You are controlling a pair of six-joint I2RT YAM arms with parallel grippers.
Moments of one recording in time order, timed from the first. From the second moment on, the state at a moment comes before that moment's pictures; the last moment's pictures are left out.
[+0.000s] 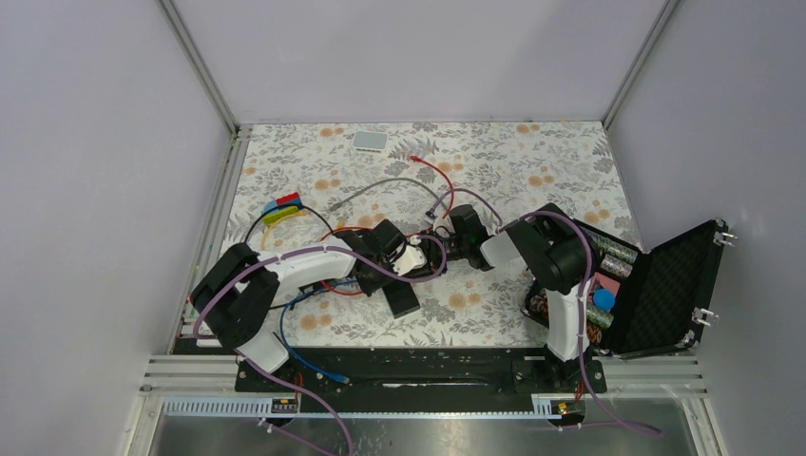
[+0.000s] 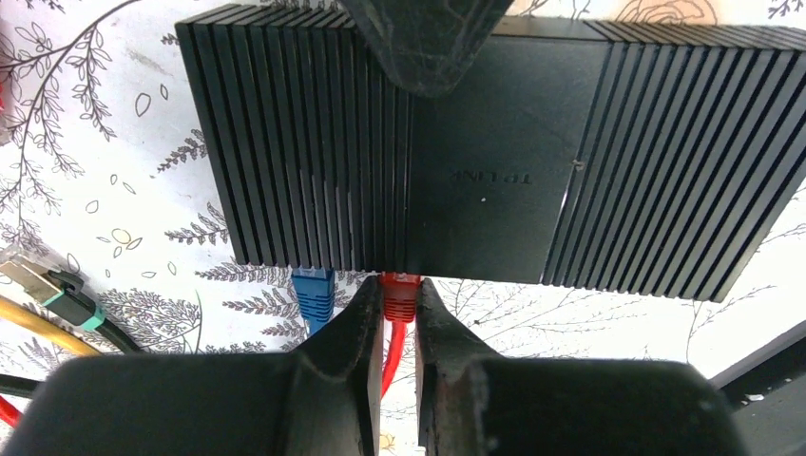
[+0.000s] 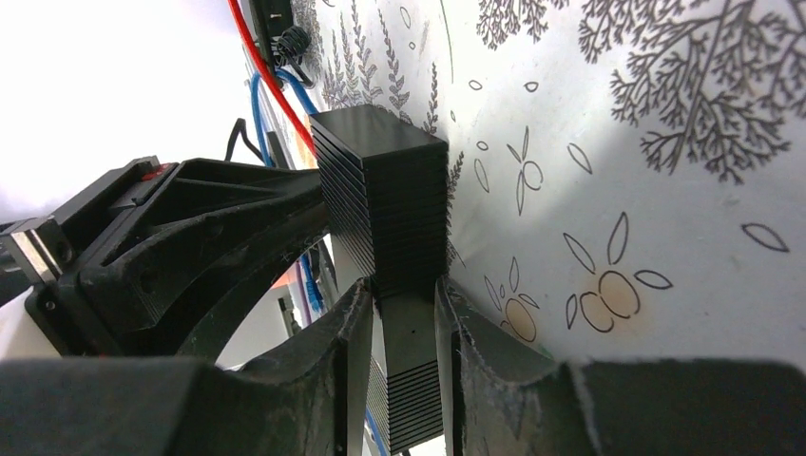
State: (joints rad) left arm -0.81 1.59 0.91 -0.58 0.03 0.35; right arm 0.57 2.03 0.82 0.51 -0.89 0.84
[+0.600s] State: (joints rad) left arm -0.82 1.59 0.89 -0.55 0.01 0.34; right arm 0.58 2.04 0.78 0.62 -0.88 0.91
